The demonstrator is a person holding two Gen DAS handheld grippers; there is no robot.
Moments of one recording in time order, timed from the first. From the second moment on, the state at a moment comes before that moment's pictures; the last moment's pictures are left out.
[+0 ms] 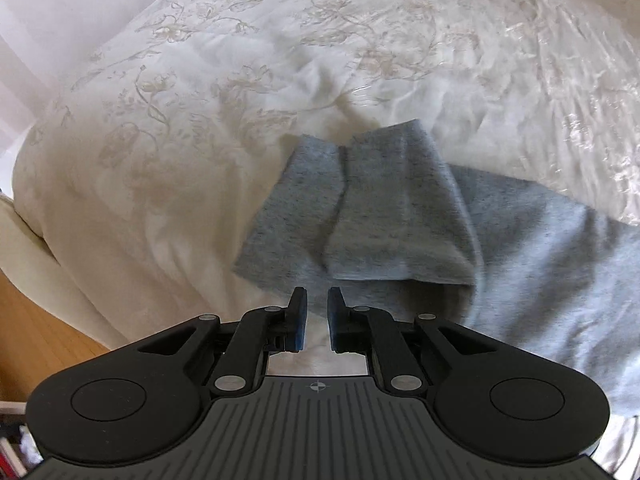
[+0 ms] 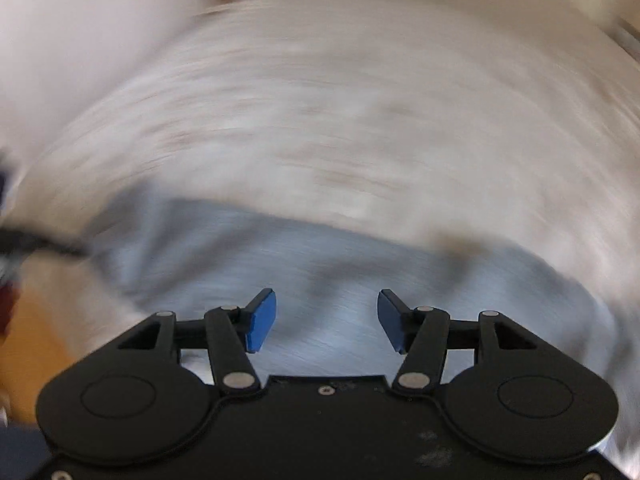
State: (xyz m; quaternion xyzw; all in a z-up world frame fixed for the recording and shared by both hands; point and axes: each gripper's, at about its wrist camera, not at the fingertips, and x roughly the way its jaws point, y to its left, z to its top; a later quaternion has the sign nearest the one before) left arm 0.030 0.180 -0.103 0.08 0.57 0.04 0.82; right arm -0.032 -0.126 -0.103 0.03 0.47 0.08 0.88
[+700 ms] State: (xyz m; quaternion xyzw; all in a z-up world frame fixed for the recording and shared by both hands) left arm 0.041 0.258 -0.111 0.05 0.61 0.05 0.79; right arm 0.062 0.110 -0.170 -0.30 0.40 0.31 0.81
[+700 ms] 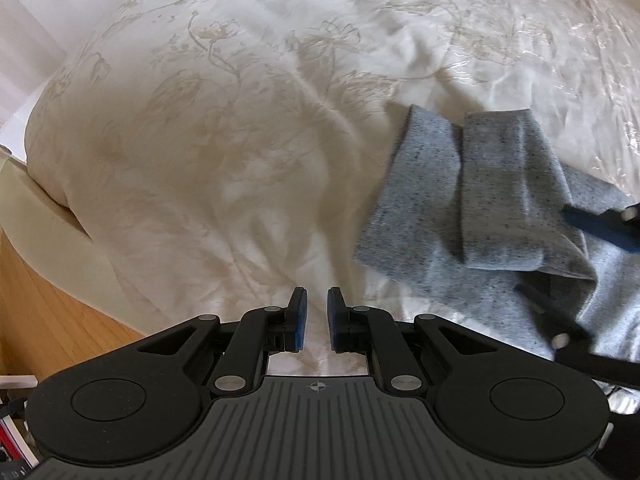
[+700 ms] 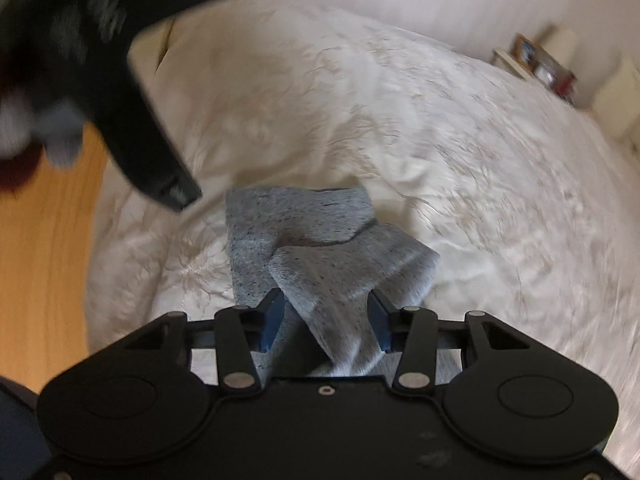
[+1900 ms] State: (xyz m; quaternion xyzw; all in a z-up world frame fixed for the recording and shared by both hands) left arm 0.069 0.217 -0.102 0.08 0.56 -0.04 0.83; right arm 0.122 0.027 -0.167 -0.04 0.45 0.23 0.86
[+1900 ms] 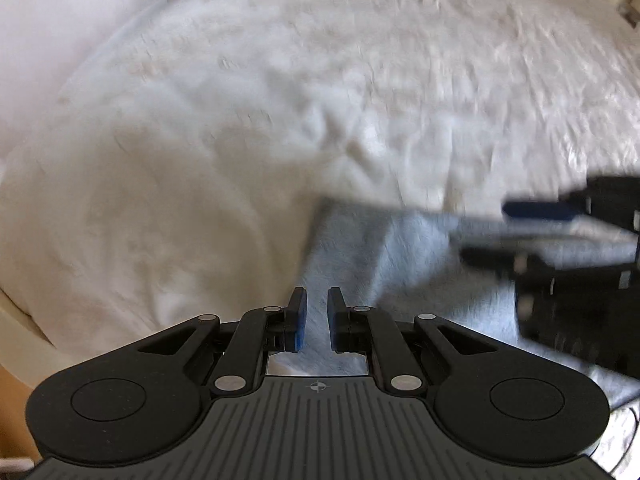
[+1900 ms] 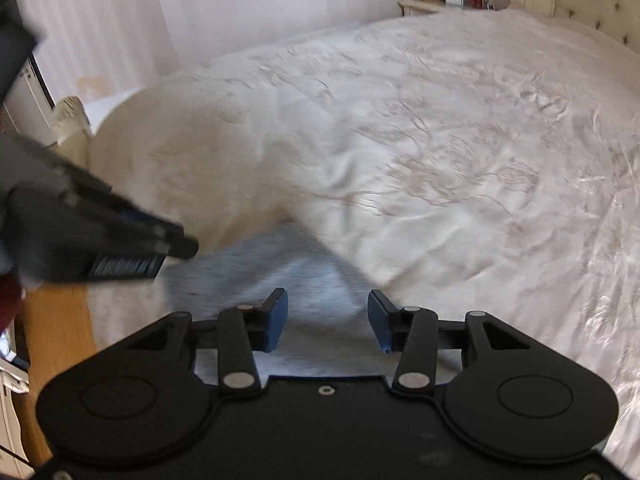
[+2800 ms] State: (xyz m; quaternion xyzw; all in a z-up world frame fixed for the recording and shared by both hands) left arm 0.083 0.211 -0.140 0.09 0.59 -0.05 0.80; right arm 0.188 0.081 -0.195 -0.15 0.47 0.29 0.82
